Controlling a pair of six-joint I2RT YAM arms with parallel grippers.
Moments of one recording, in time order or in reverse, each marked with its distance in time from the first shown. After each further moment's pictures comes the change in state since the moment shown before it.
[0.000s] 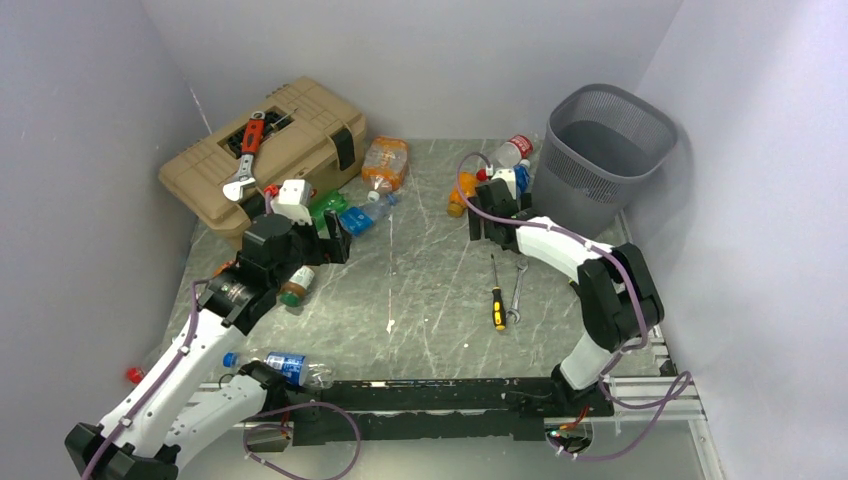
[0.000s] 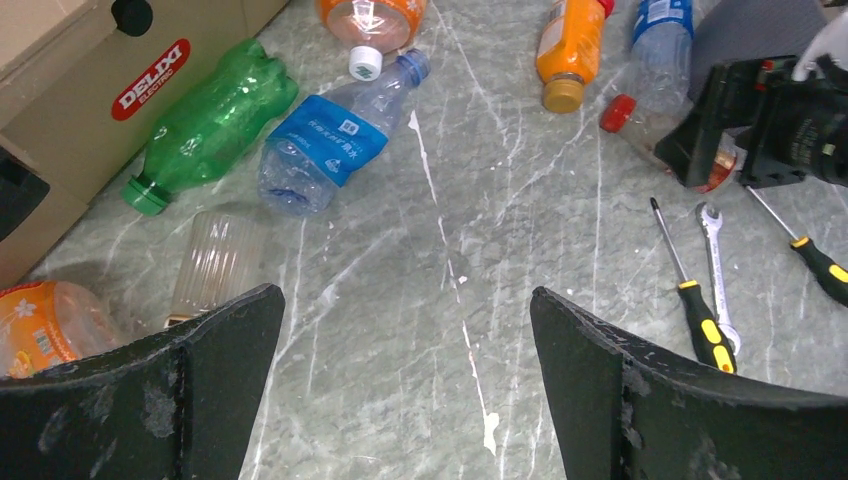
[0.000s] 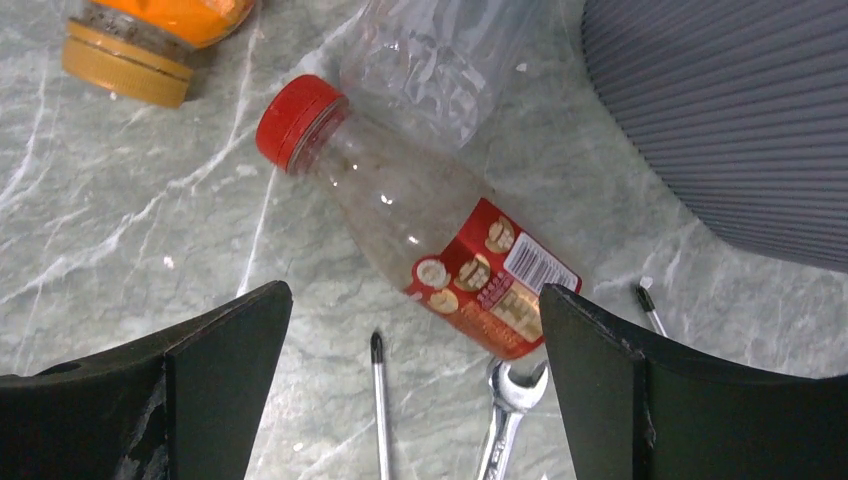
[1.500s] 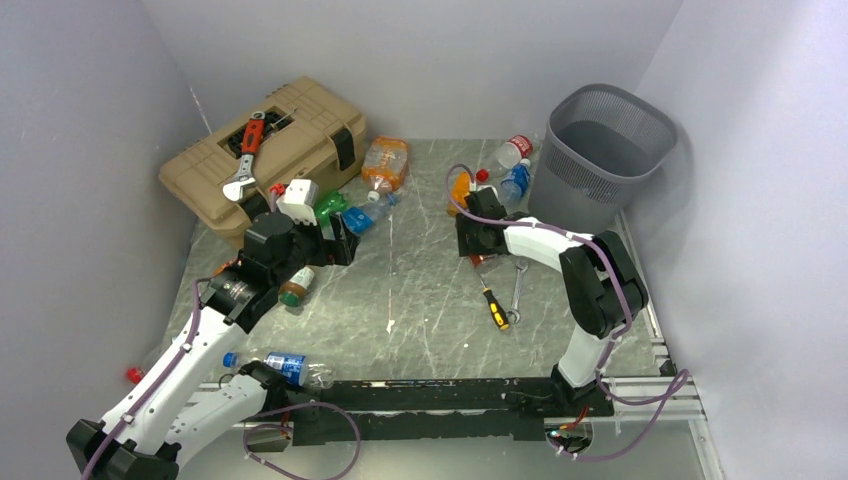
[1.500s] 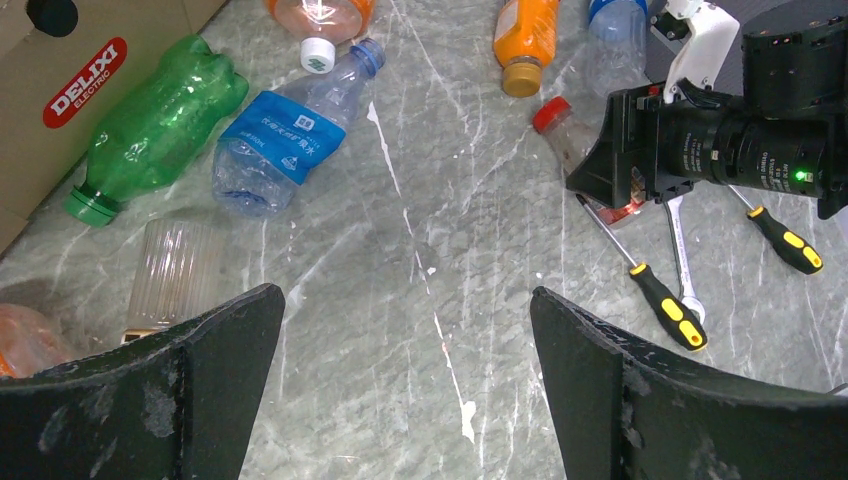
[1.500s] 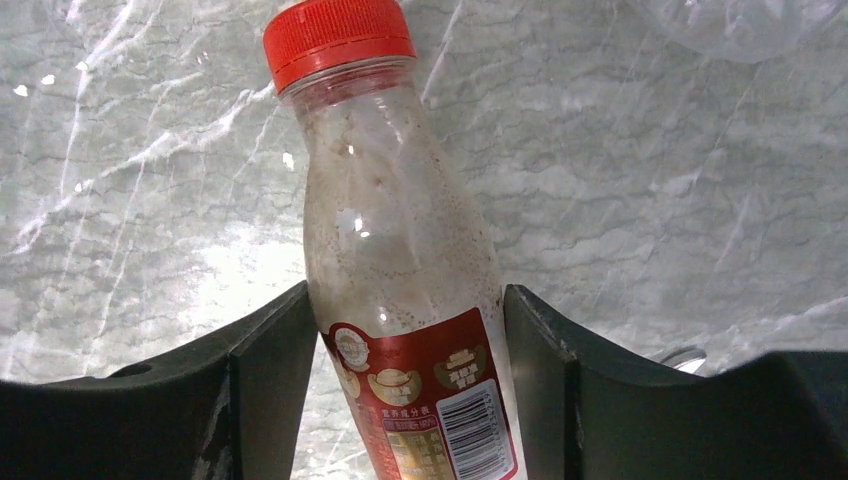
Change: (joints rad) left arm 0.000 0.011 0.000 0.023 0.095 0.000; right arm 0.025 0.122 0.013 -0.020 -0.275 0.058
